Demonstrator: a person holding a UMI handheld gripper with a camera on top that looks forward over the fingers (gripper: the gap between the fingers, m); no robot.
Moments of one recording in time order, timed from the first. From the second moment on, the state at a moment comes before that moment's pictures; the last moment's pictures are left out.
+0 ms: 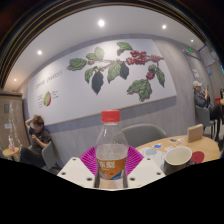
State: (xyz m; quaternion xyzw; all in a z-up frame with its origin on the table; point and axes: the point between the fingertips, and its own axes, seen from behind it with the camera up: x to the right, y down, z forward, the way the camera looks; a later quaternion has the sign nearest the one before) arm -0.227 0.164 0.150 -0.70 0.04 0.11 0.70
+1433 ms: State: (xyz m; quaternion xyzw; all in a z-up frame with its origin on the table) arm 0.048 0.133 0.329 -0.56 0.00 0.07 0.83
